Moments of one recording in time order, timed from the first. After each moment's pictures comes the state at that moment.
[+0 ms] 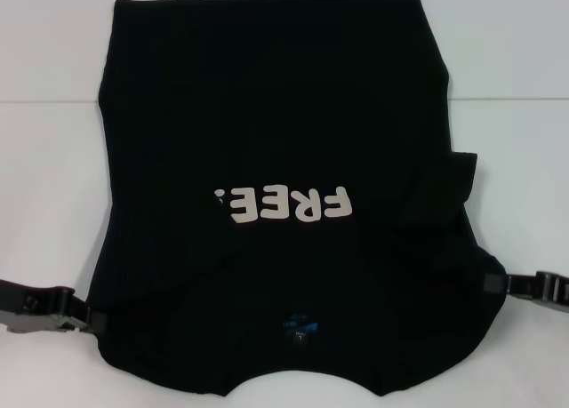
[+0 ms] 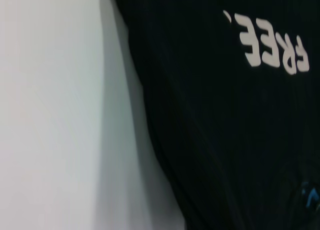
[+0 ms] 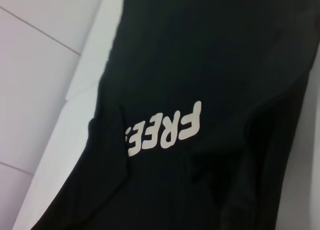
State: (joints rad) left arm -0.57 -1.97 0.56 0.78 2.58 1.67 -2.41; right arm 0.46 2.05 -0.45 -0.64 -2.26 -1.51 2.07
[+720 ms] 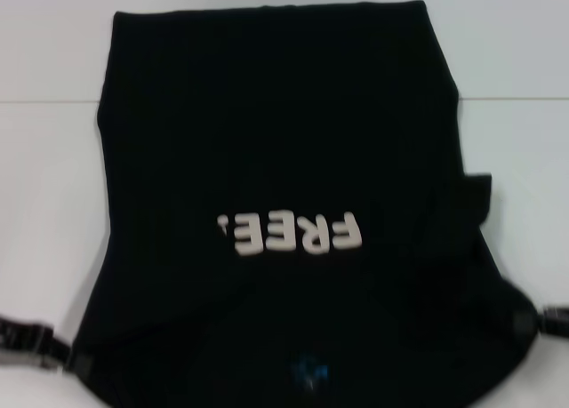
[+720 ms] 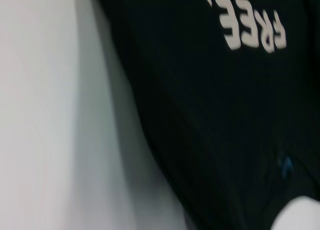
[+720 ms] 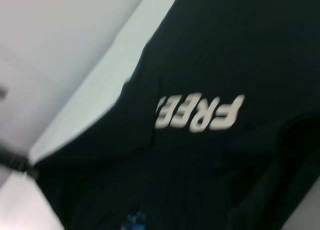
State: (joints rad) left arm -0.59 -1.88 0.58 0.65 2.59 1.80 -2.32; right arm 0.45 1.96 -0.44 -0.60 -2.32 -1.69 1.79
